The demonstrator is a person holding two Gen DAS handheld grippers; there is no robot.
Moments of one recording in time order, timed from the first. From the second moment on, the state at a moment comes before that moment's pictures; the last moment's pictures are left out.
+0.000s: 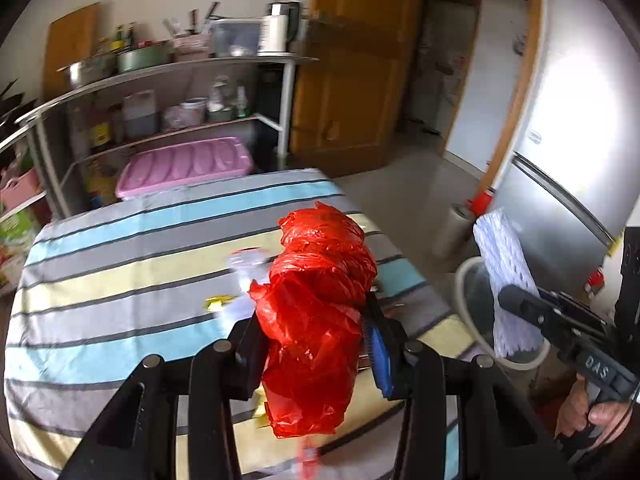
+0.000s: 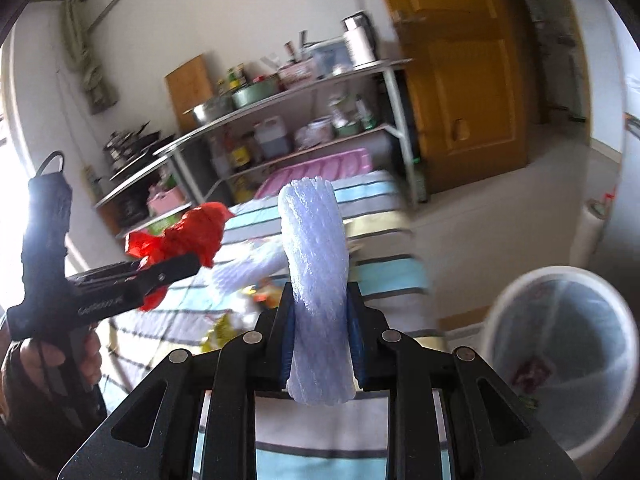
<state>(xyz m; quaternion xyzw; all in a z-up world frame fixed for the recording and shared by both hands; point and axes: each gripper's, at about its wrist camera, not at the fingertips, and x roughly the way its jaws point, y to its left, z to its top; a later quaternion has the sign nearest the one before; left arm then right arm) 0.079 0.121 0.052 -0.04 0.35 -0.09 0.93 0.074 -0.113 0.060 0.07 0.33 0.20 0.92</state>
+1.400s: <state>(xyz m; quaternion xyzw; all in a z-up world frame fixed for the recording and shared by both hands) 0.141 -0.138 -0.032 0.05 0.48 -0.27 0.83 0.085 -0.313 -0.027 0.11 0.46 -0.04 0.88</state>
